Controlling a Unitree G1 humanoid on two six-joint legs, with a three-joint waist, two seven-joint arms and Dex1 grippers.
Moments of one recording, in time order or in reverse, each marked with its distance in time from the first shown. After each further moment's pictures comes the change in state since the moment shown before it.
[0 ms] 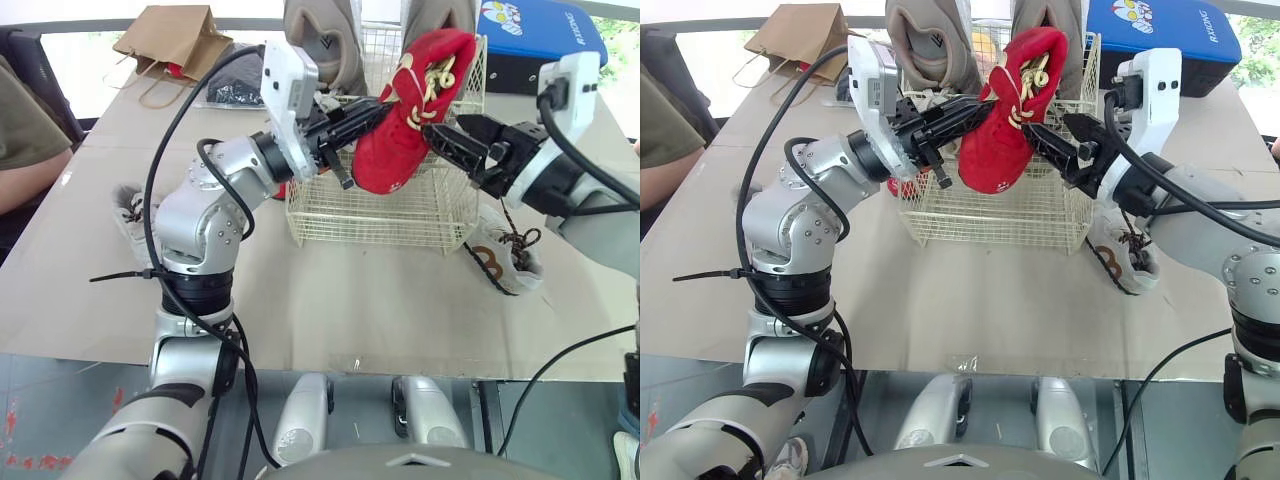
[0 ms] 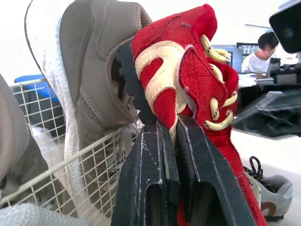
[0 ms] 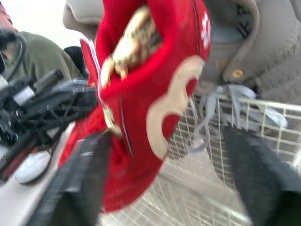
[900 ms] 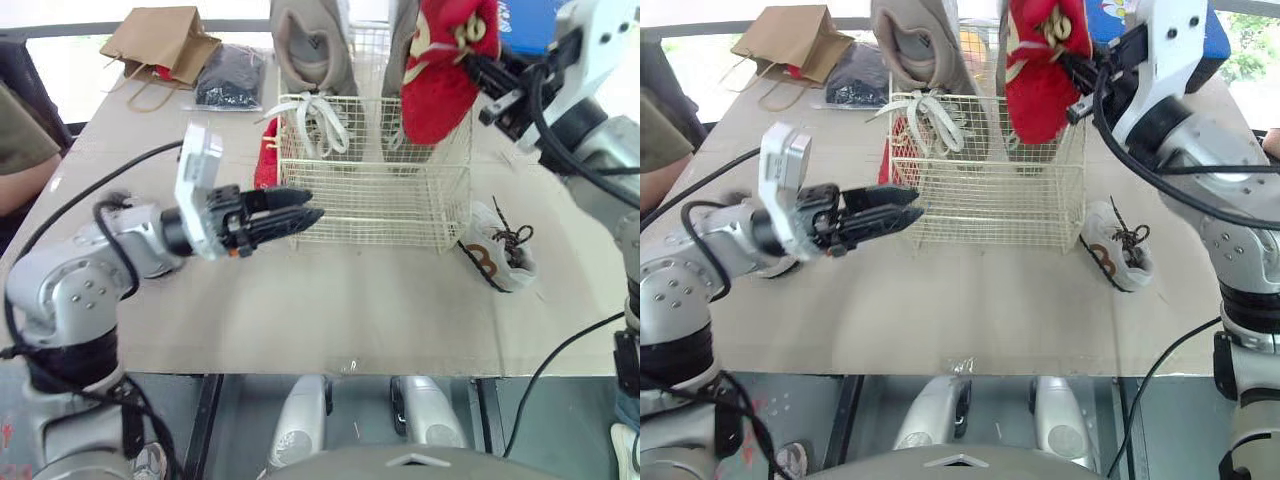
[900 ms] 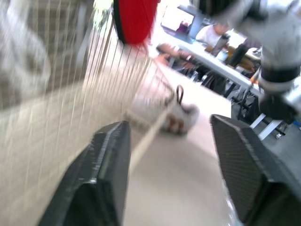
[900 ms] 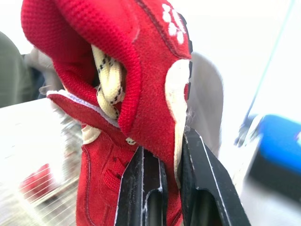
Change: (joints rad) left arm 0.413 0.416 0.275 -0.253 -0.506 0.408 -0.139; right arm -0.144 0.042 0.076 0.124 -0.735 -0.205 0.463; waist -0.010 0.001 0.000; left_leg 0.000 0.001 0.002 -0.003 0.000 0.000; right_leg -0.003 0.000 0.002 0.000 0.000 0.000
